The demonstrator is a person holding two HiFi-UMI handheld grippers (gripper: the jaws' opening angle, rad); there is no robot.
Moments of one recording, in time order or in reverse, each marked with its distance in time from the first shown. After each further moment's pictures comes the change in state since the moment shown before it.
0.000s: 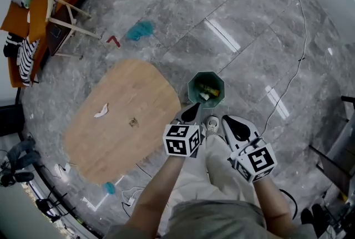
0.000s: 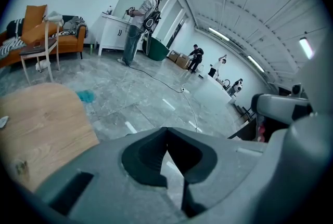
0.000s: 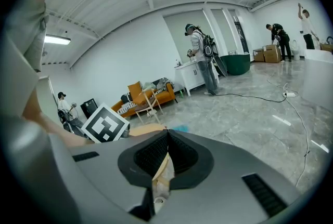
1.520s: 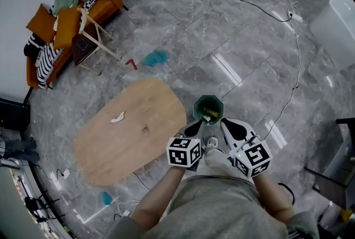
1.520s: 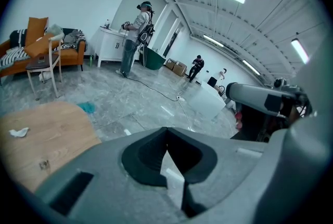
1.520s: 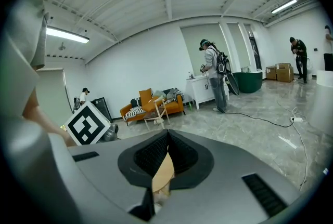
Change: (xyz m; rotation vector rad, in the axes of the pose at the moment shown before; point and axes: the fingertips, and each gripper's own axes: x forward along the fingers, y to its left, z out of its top) left arm -0.110 -0.082 0.038 0.032 -0.081 -0.005; right arm -0.073 0.050 0.085 -0.145 -0.095 0.061
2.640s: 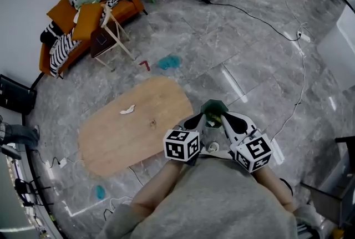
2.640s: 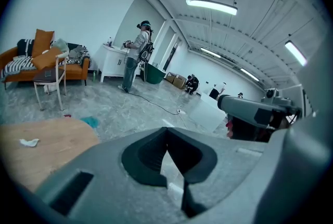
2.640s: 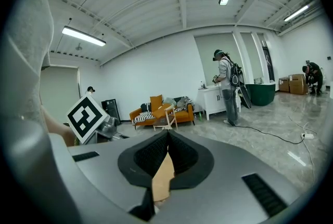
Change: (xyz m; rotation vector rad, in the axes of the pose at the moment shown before) left arm -0.072 -0.022 0.046 0.027 -0.160 0.022; right arm -0.022 0.049 0.046 -0.103 -0.087 0.102
